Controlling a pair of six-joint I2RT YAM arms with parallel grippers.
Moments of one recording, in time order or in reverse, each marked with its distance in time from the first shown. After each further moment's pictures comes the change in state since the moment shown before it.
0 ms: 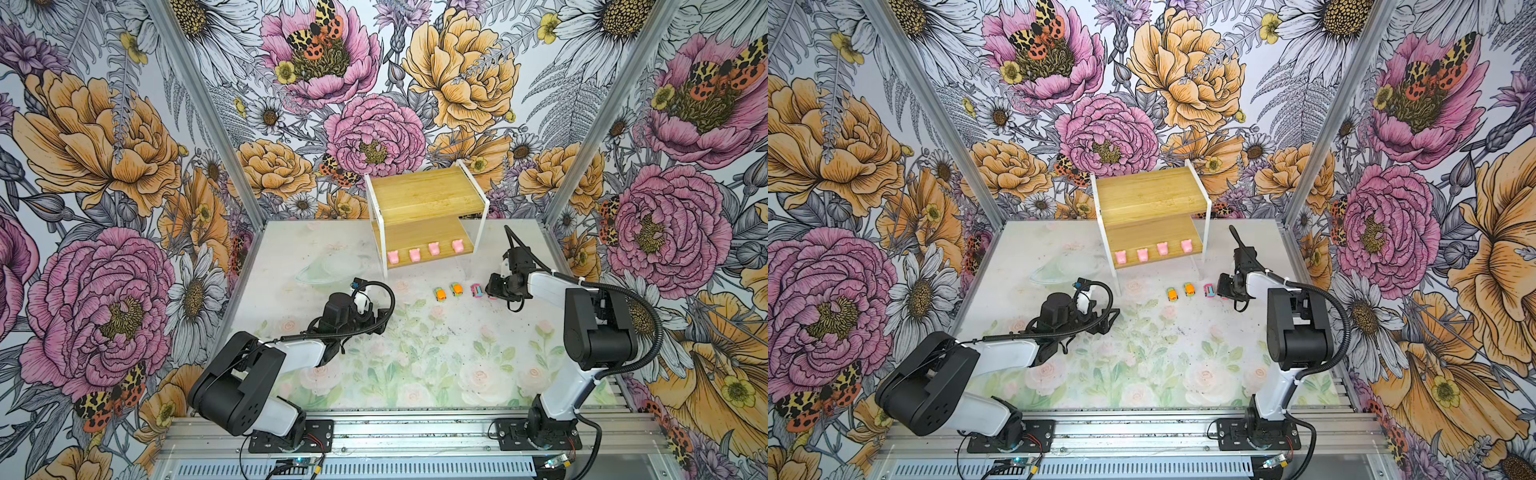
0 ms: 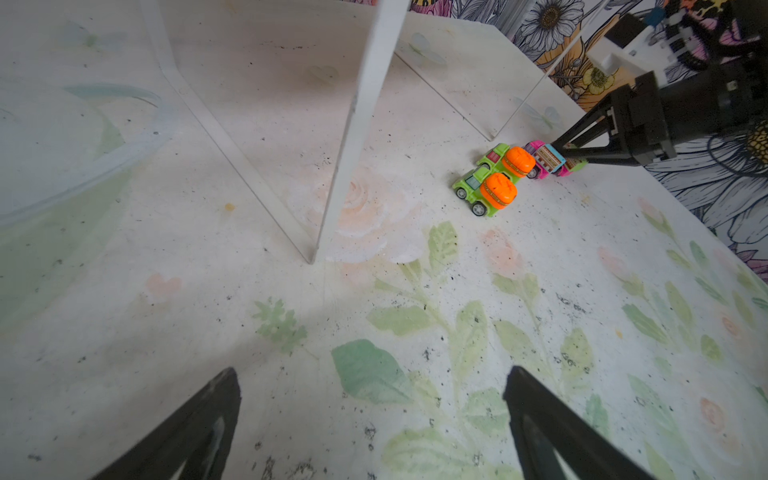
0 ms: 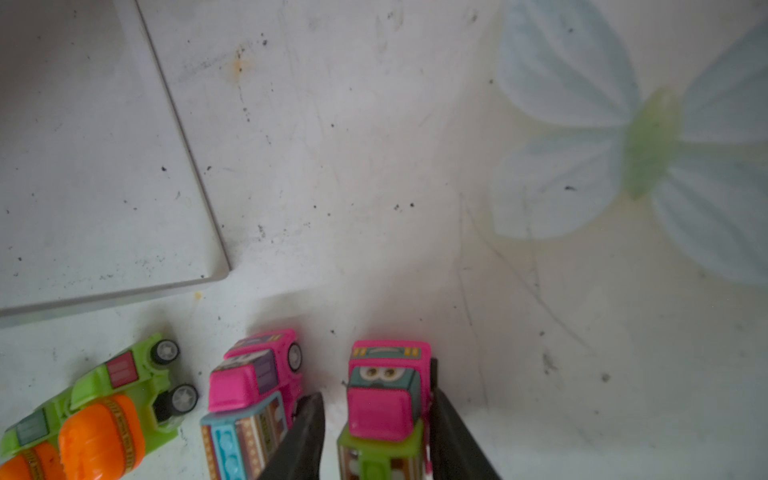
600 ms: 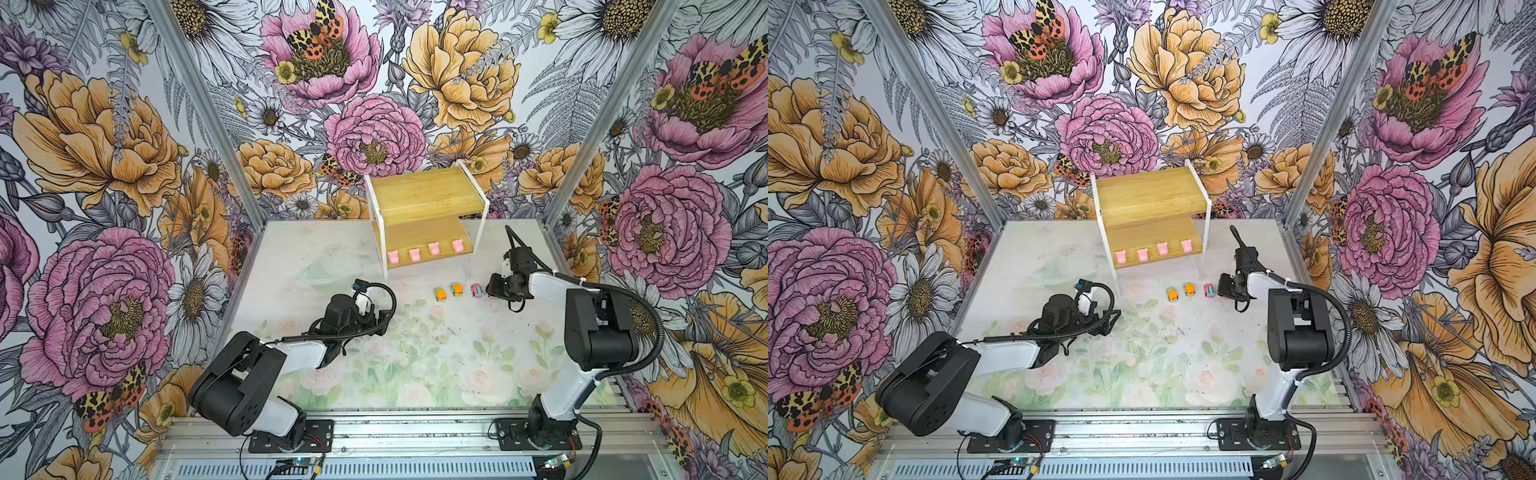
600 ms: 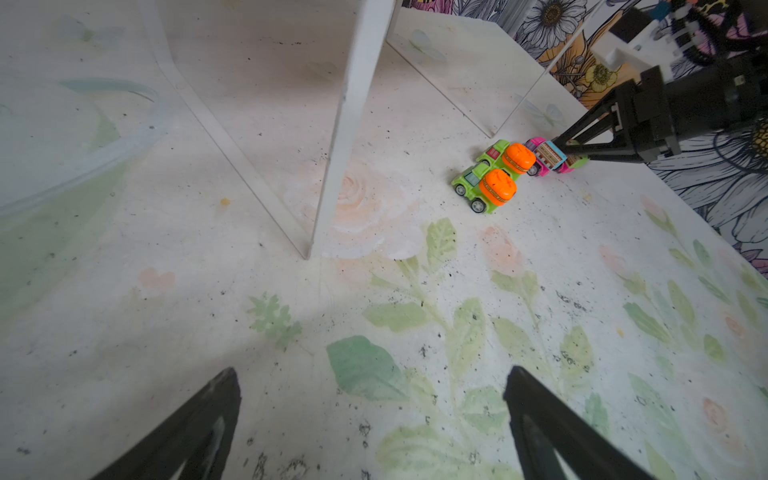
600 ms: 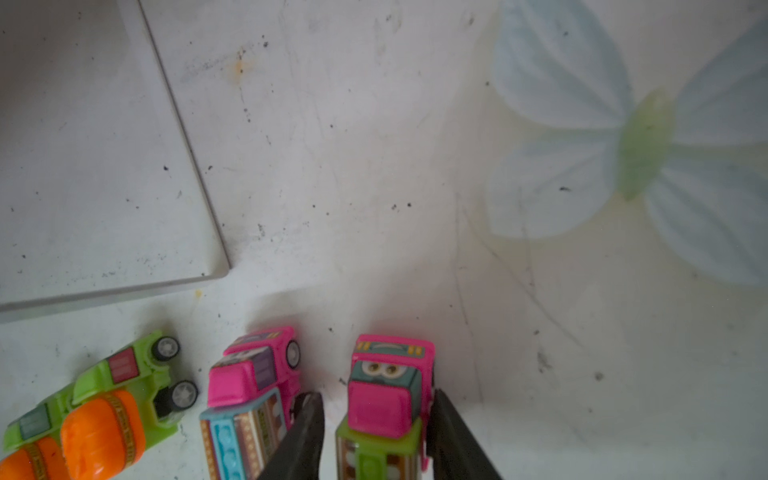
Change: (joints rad) left arm -0.022 0.000 -0.008 0.006 -0.022 -0.008; right arm -0.013 -0.003 -0.004 0.004 -0.008 -0.007
